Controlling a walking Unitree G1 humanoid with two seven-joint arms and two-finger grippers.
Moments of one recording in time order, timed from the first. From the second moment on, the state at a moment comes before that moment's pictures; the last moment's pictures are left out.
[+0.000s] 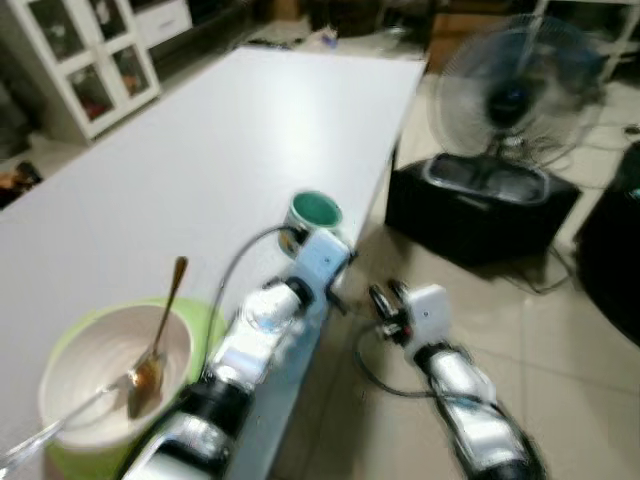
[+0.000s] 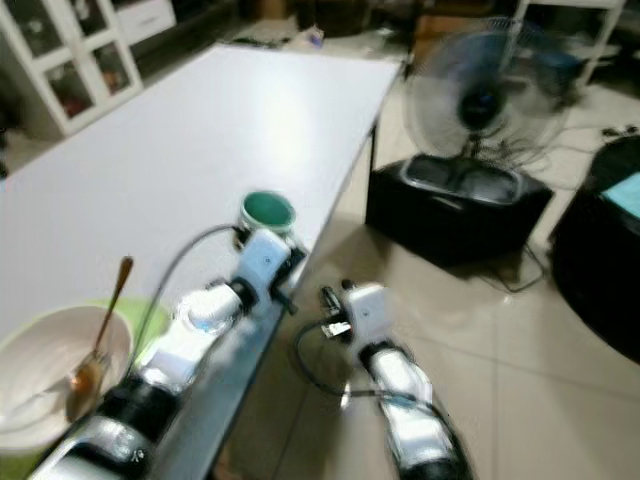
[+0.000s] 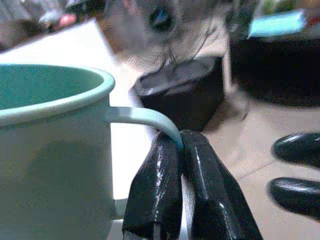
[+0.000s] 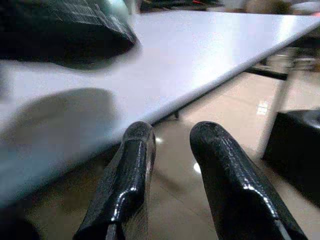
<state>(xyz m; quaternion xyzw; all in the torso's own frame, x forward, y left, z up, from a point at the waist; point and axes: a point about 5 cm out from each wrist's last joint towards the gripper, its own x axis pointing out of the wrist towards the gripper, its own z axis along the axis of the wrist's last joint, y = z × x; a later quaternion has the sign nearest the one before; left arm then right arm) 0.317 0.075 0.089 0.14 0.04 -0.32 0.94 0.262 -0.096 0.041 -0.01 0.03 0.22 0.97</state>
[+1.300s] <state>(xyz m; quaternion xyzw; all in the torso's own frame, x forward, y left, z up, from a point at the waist) 0.338 0.088 0.163 0.07 -0.08 -0.23 0.97 0.287 -0.148 0.058 -0.01 0.03 0.15 0.99</state>
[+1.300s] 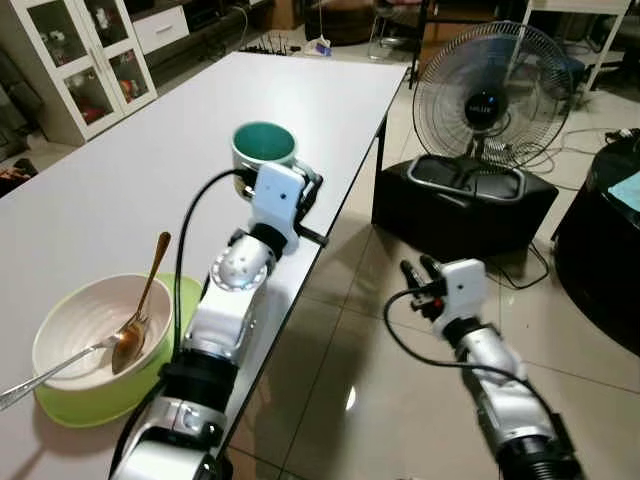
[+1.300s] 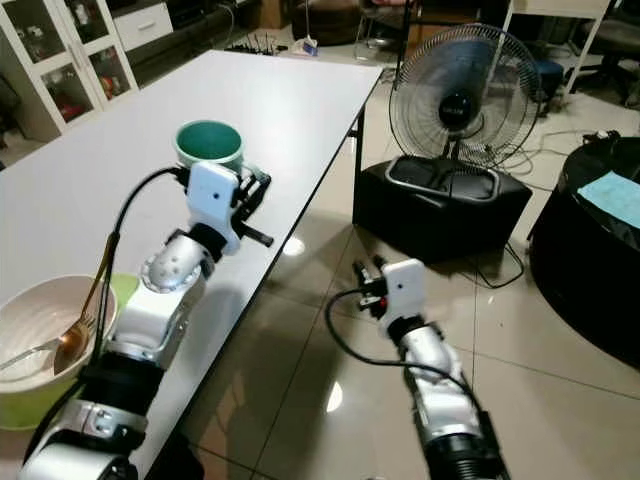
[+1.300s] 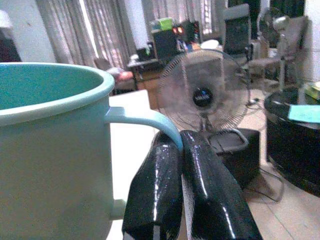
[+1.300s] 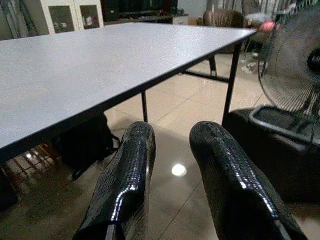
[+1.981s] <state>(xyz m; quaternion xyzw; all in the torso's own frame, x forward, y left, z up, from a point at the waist) 0.334 0.102 0.110 0.05 0.04 -0.21 0.98 0.282 -0.146 0.049 -0.02 0.04 0.13 0.99</state>
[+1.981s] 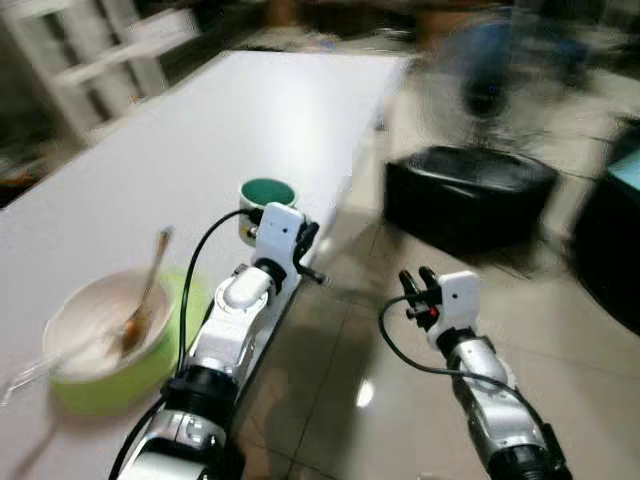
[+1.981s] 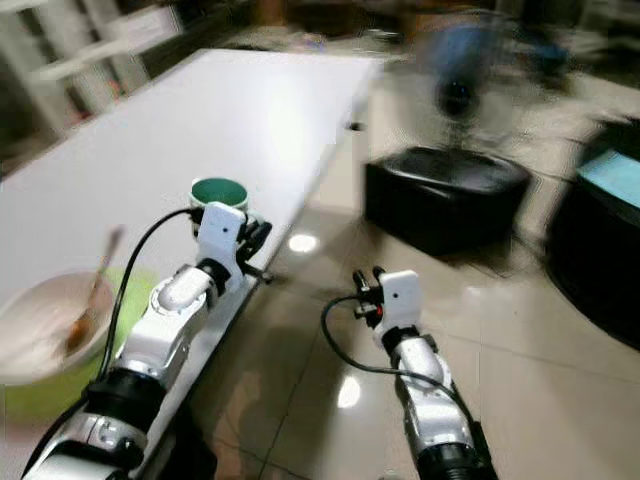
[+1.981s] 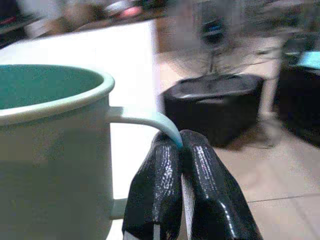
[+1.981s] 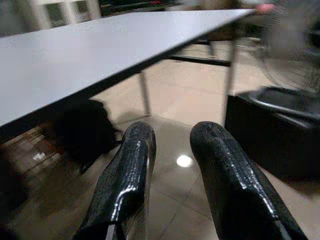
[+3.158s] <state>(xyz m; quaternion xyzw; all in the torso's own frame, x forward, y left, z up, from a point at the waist) 0.322 0.098 0.089 0.01 0.04 -0.17 0.98 0.296 -0.143 0.061 -0.05 0.04 0.18 0.98</state>
